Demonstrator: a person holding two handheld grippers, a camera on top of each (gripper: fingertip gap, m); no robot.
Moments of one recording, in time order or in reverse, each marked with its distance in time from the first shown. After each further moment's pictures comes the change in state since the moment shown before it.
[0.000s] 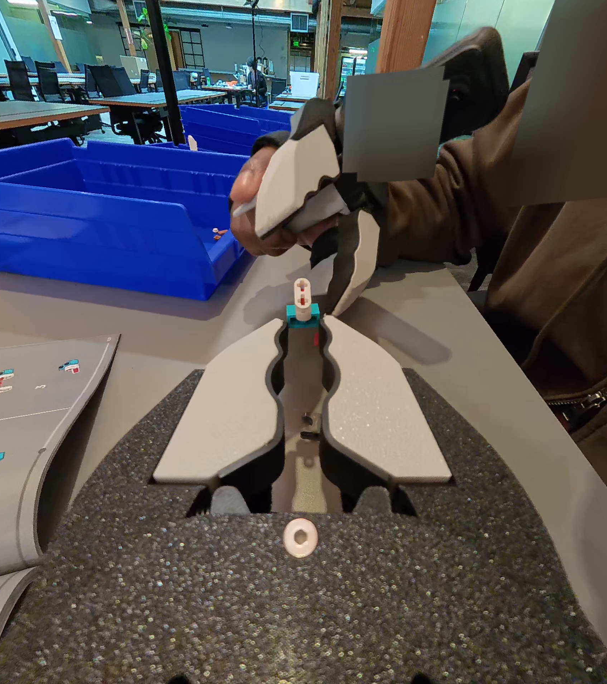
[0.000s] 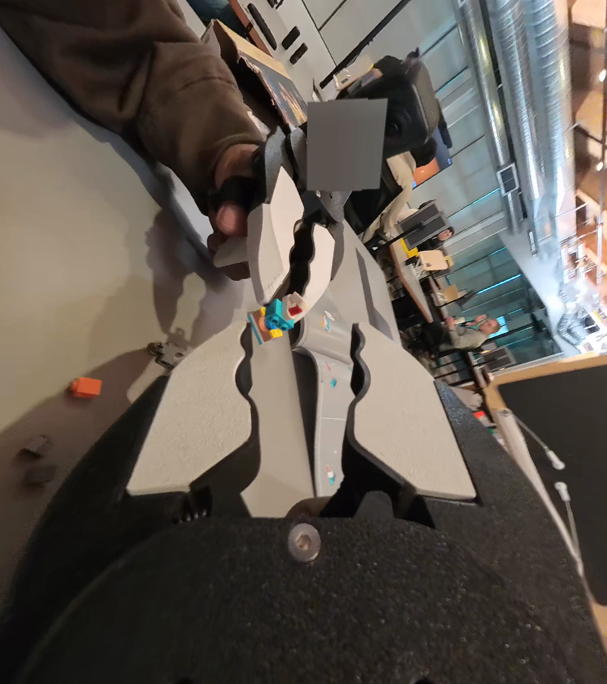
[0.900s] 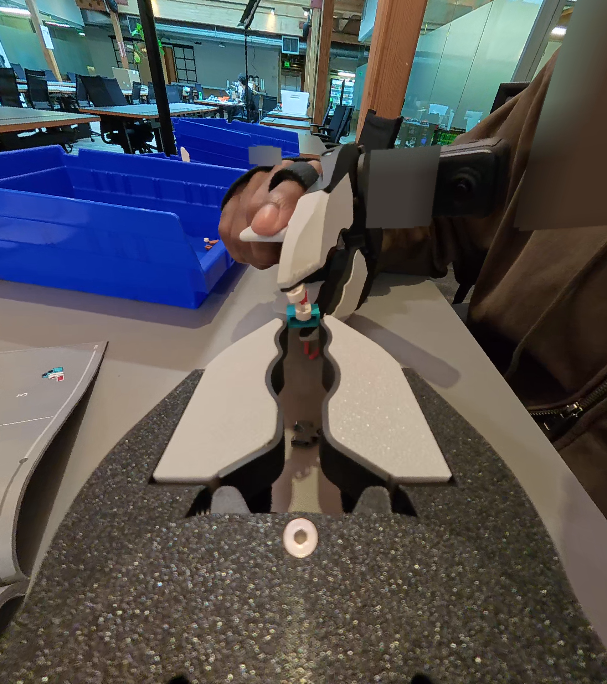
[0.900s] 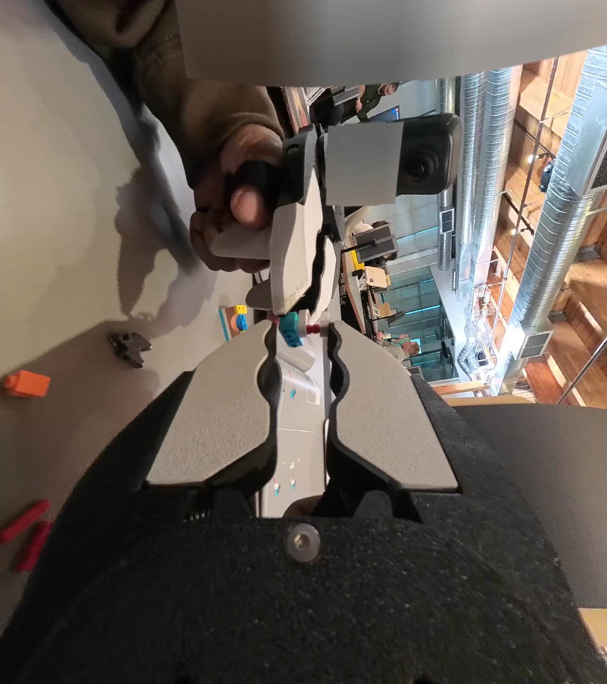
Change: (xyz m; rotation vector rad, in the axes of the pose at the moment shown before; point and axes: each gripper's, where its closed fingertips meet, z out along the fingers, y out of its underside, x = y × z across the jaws) left arm 0.004 -0.005 0.000 0.037 0.030 -0.029; right arm -0.005 -0.005 0.016 -0.030 0.093 -0.270
